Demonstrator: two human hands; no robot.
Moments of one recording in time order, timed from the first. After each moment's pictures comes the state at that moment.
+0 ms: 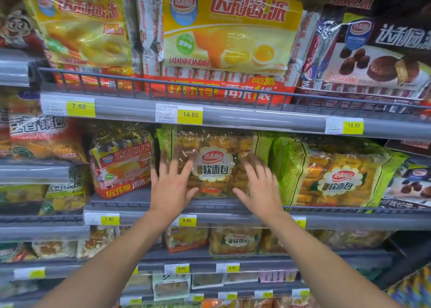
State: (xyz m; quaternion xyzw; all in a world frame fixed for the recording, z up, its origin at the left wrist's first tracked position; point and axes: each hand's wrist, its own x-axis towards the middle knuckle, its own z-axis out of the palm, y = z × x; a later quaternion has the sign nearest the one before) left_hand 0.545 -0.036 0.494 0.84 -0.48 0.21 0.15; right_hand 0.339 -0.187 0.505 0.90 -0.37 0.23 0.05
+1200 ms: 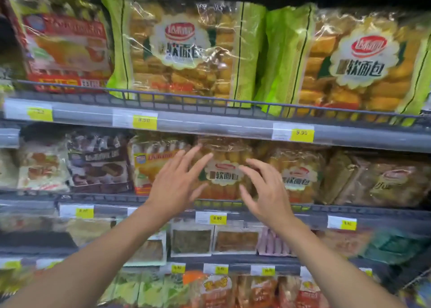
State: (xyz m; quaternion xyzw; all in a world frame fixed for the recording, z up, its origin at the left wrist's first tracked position) left_hand 0.435 -0.065 0.233 0.73 -0.59 0.29 0.16; right_hand 0.227 -0.219 0.221 0.89 -0.15 0.43 0.03
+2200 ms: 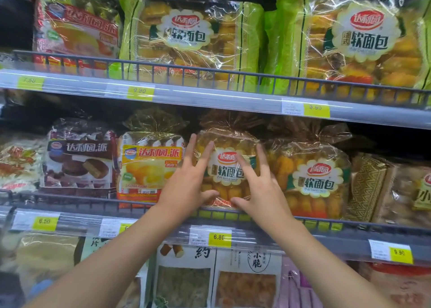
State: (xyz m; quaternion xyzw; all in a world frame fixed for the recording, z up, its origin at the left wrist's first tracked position) left_hand 0.441 -0.137 0.158 0.74 -0.52 0.30 0.30; right_hand 0.278 -0.252 0.155 0.88 -0.24 0.40 0.06
